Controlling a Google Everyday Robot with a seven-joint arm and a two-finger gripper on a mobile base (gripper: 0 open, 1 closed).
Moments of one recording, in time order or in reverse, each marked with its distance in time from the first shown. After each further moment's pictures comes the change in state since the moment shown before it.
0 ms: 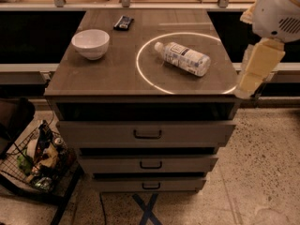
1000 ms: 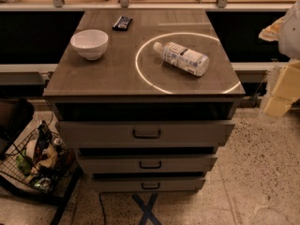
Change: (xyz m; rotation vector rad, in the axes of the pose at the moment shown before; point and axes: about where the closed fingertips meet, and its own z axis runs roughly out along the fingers) arm 0.033 0.043 -0.013 -0.048 0.011 0.018
